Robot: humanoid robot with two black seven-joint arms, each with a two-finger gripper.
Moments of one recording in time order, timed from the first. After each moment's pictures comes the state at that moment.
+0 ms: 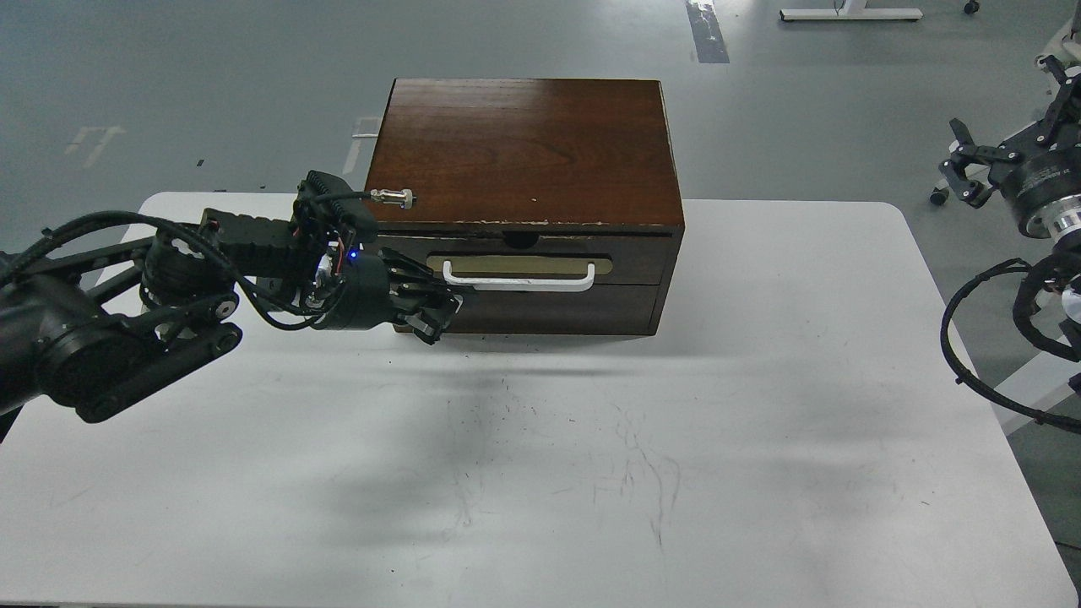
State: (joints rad) left arm -0.97 0.59 -0.33 -1.27 1.96 -0.39 -0.38; right arm 0.82 -0.51 0.73 0.41 0.18 0.49 0.27
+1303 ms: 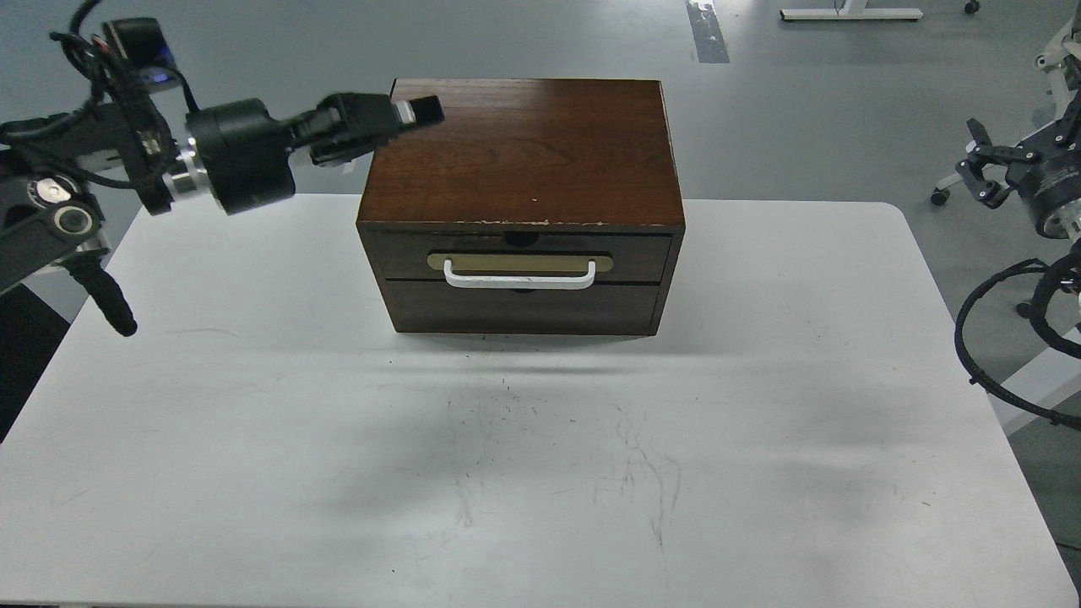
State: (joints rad) left arm -0.98 0.81 -0.52 -1.29 0.75 -0.39 -0.49; right arm 0.83 -0.53 0.72 0.40 0.18 0.49 0.27
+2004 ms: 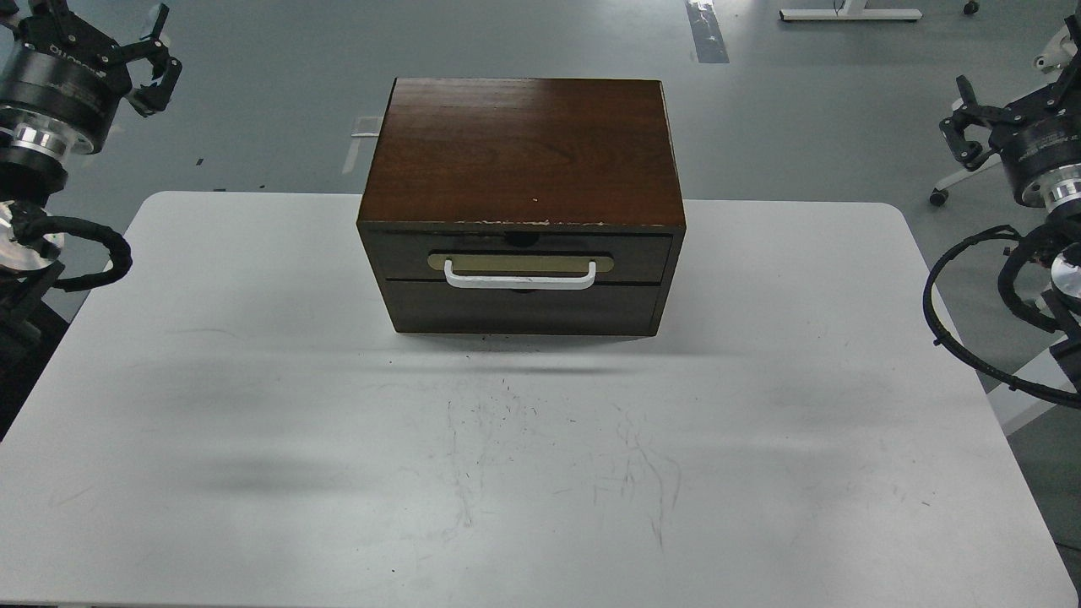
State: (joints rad) left arm -0.93 0.58 -0.54 -0.59 -0.25 -0.48 -0.49; right arm 0.86 -0.45 0.84 0.40 0.24 0.49 0.24
